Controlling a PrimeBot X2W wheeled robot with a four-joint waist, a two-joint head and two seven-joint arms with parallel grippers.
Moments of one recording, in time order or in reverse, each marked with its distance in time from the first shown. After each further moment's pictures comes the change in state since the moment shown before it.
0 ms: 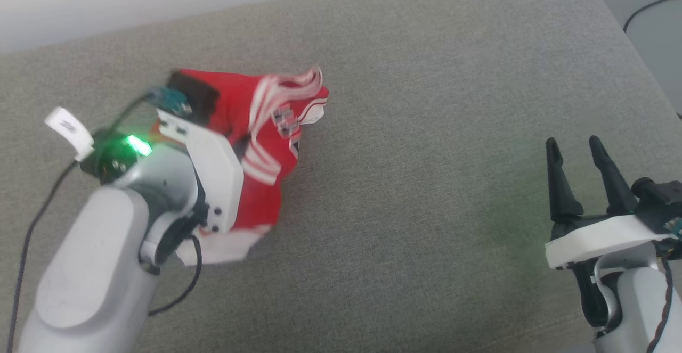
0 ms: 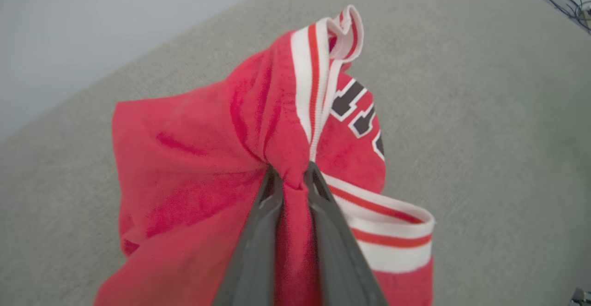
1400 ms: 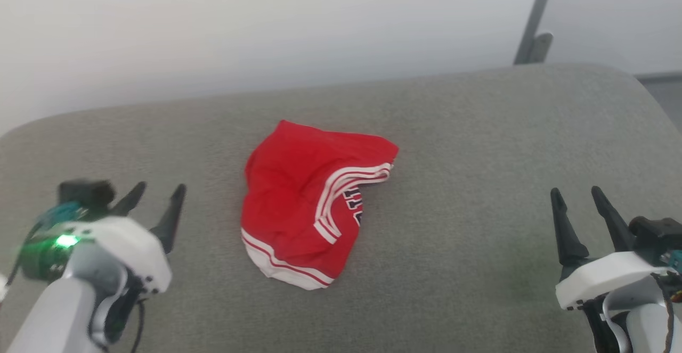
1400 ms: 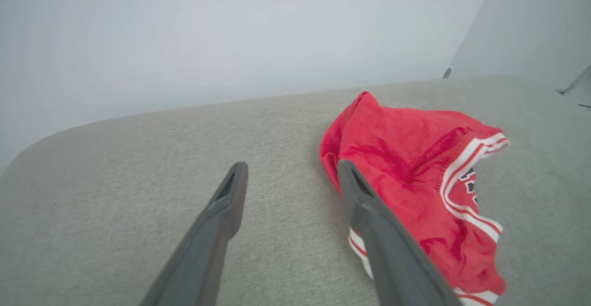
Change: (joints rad) left arm 0.254 0.059 0.118 0.241 -0.086 0.010 -0.555; right arm 0.083 -0.049 0.015 0.086 0.011 0.000 0.009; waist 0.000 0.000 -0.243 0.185
